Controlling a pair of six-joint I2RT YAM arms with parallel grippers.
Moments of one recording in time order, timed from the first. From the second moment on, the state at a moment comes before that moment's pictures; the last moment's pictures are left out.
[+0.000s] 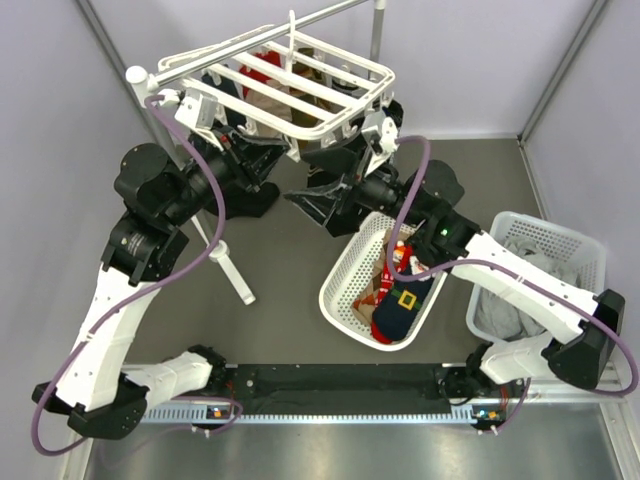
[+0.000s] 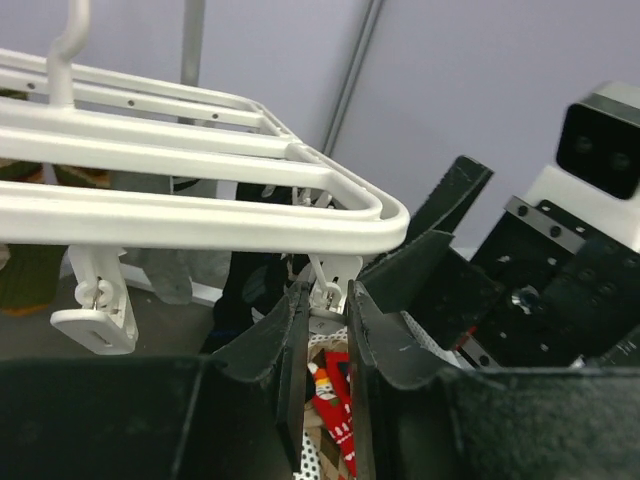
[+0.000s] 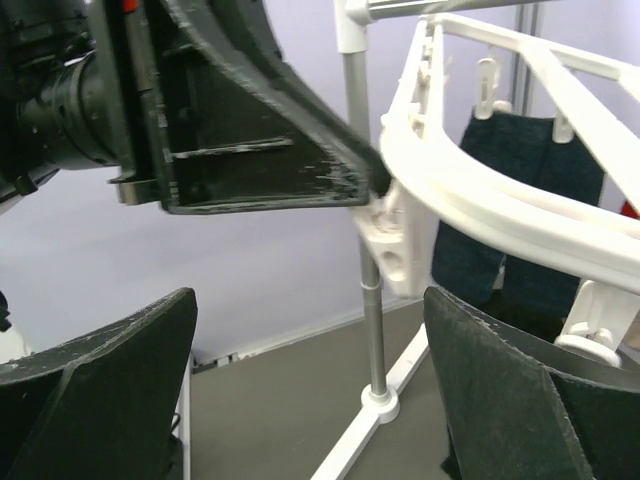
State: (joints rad) left arm -0.48 1.07 1.56 -0.34 0.29 -0.33; right arm 0.90 1.32 1.32 0.36 -0.33 0.24
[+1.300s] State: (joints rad) left arm -0.48 1.11 1.46 -0.11 0.47 -0.50; right arm 0.77 1.32 1.32 0.40 -0.44 0.30
